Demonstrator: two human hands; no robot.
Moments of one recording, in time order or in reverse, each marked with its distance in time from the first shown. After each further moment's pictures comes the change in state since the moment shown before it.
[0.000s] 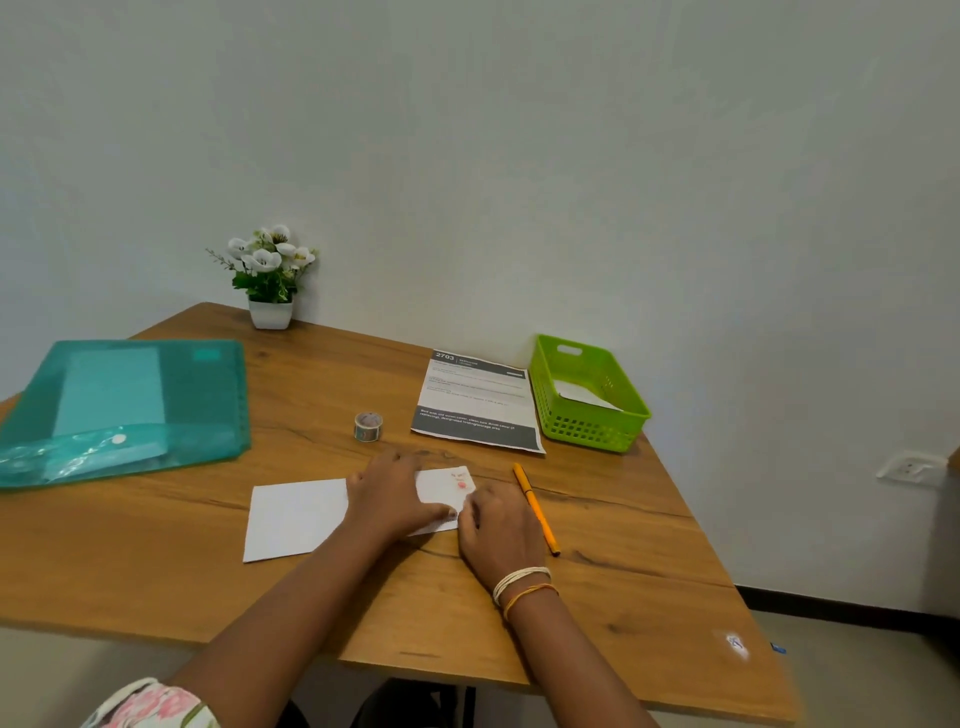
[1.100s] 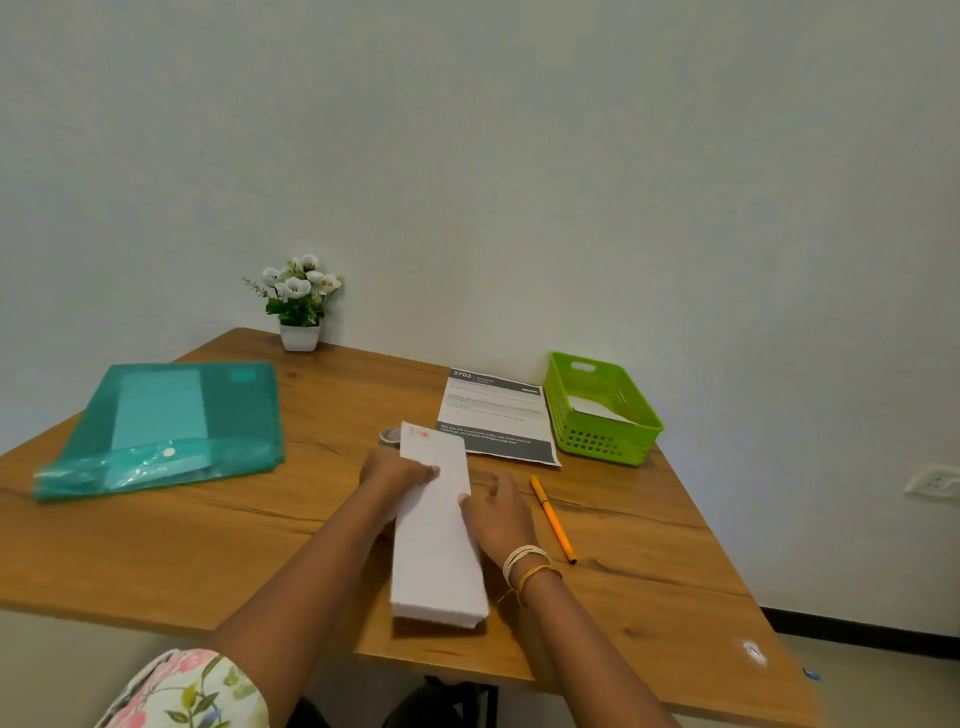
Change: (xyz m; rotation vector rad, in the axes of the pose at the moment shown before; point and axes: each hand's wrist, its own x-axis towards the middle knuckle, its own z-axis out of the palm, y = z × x) left_hand 0.002 0.002 -0.049 -0.927 -0.028 -0.564; right_hand 0.018 -0.037 -0.016 0.609 -0.259 0.521
